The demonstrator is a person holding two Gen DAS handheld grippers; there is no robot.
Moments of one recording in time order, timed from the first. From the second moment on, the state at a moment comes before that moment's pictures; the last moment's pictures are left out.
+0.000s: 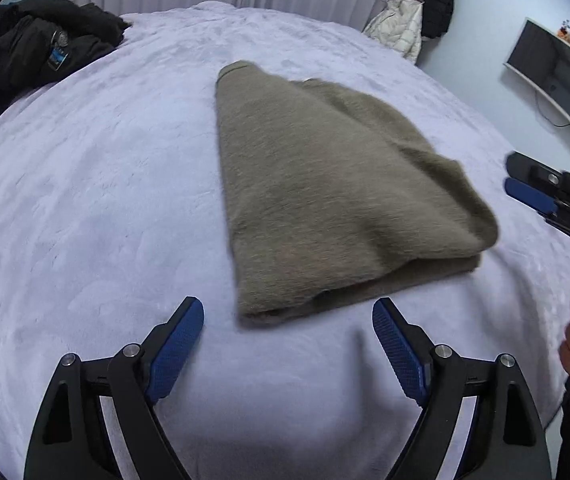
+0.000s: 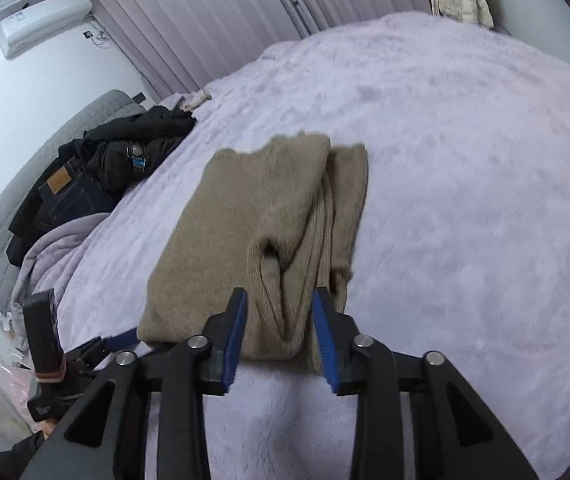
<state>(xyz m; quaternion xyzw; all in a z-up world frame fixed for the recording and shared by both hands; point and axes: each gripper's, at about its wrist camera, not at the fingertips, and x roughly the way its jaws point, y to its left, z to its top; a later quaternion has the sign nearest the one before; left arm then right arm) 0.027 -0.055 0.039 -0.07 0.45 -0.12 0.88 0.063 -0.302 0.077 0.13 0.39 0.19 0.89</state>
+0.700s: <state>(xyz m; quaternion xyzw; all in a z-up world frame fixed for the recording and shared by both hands) 0.108 -0.048 0.070 -0.12 0.43 -0.10 0.89 0.141 -0.280 0.075 0.13 0.40 0.24 0.87</state>
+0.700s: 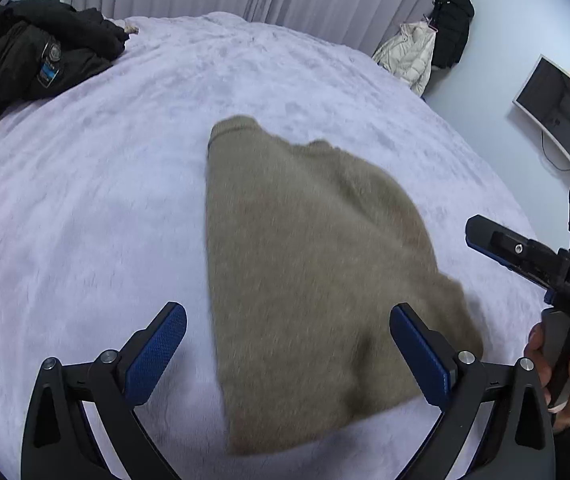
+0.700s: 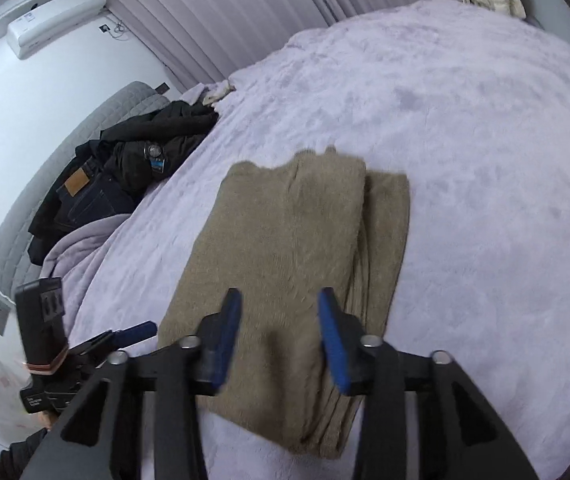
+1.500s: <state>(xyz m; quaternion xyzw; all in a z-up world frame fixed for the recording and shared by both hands) 0.192 -0.056 0.040 -0.05 0.50 -0.04 0.86 0.228 -0.289 0.045 0.09 0.45 0.16 0.88</state>
